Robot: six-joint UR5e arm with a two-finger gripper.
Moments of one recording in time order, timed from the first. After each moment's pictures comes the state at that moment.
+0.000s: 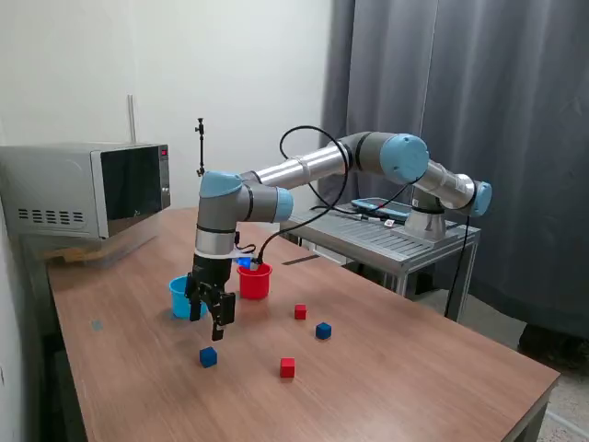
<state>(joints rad) -0.11 -0.34 0.57 -1.96 -1.52 -3.28</state>
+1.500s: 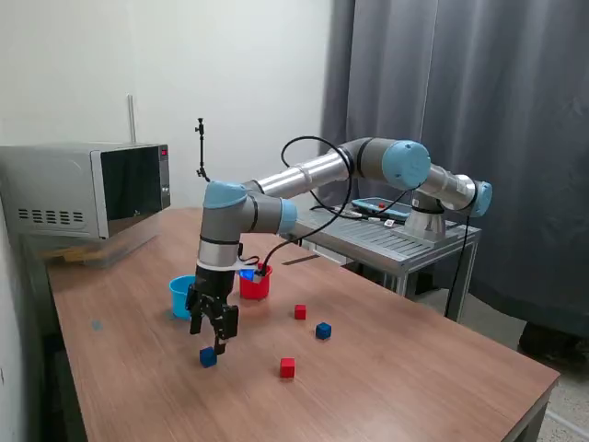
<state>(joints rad) -0.09 -0.31 0.55 -1.99 -1.51 -3.26</state>
